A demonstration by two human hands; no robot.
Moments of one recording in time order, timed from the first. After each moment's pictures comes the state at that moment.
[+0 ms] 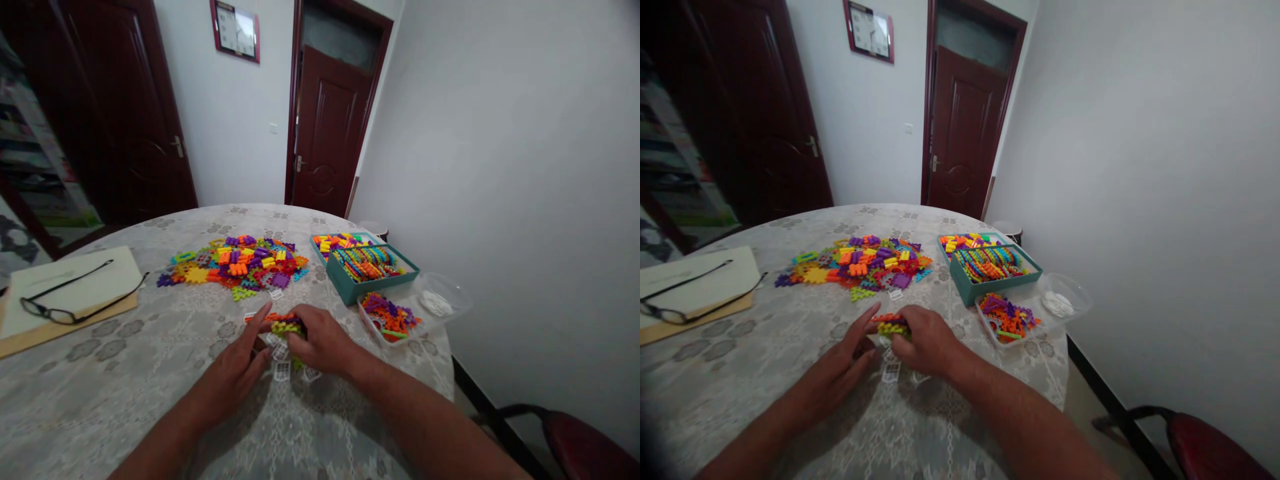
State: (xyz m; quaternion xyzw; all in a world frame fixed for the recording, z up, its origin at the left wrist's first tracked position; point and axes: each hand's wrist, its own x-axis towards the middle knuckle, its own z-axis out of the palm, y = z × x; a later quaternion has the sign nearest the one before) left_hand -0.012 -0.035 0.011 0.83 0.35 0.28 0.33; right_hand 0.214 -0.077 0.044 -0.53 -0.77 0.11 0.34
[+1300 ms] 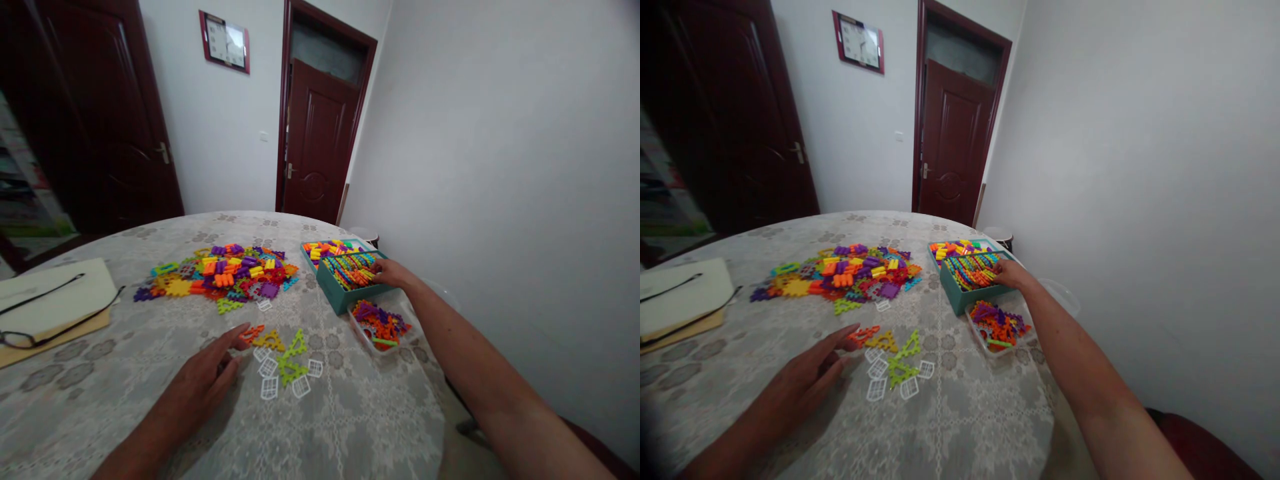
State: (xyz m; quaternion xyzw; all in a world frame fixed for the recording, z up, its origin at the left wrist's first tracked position) left_hand -0.030 -0.007 0.000 0.83 0.41 0.27 0.25; right_hand 0.497 -0.011 0.086 -0.80 -0.58 0.08 0.15
